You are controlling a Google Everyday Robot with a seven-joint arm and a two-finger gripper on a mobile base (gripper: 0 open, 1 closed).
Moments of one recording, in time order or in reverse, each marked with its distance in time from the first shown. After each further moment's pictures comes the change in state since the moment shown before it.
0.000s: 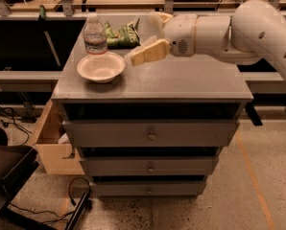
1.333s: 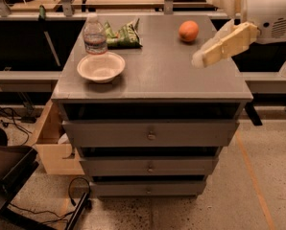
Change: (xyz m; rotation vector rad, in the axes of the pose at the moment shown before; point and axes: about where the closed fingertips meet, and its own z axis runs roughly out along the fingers) arm -0.056 0.055 -0.154 -0.001 0.171 -0.104
